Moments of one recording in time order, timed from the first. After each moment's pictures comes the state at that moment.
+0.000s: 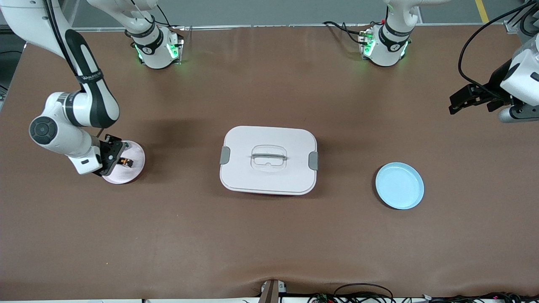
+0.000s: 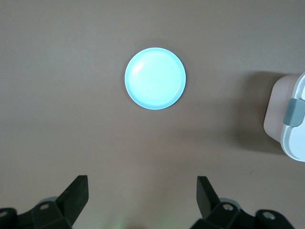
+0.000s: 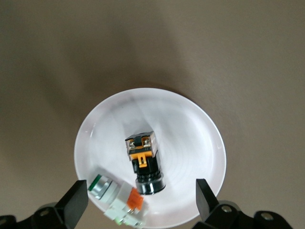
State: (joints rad) left arm 0.01 0.00 -0.09 -1.56 0.01 1.53 -0.14; right arm -0.07 0.29 -0.03 -2.12 -0.08 2.29 -1.09
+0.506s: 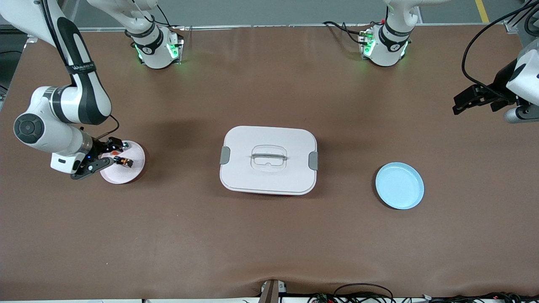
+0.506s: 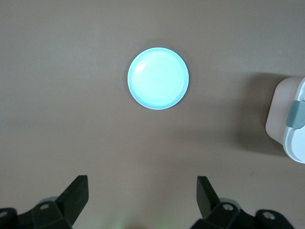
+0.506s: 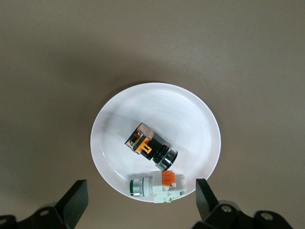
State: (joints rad) left arm 0.03 0.00 -0.10 -1.56 0.01 1.53 -0.14; right arm -0.07 0.24 -0.02 -2.08 -0.08 2.19 -0.38
